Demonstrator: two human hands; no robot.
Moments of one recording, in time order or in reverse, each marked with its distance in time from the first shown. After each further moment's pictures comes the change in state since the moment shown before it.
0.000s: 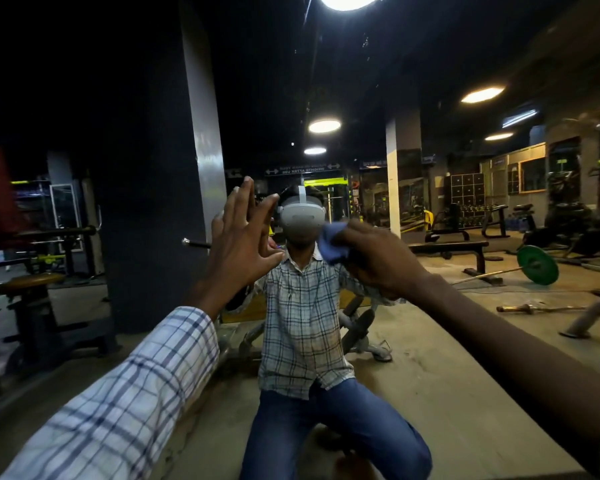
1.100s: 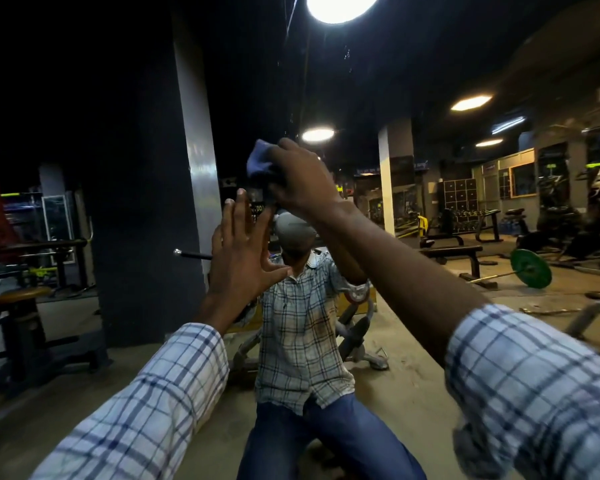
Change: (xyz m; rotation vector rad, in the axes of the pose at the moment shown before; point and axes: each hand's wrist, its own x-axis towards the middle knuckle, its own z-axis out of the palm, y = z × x) left_hand 0.001 0.023 0.019 0.095 0.014 -0.046; right_hand 0.154 -0.034 -0.012 0.011 0.244 0.034
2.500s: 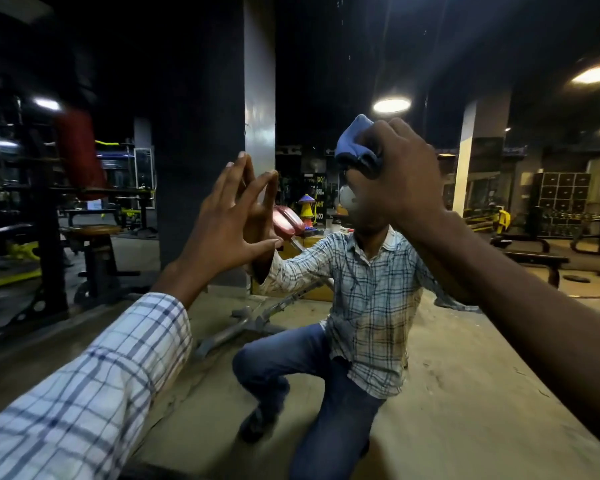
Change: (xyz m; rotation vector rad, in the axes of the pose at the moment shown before) left_hand 0.025 0.056 0.008 0.021 -0.021 -0.033; right_hand -0.072 0.145 -0.080 0.062 0.089 0.056
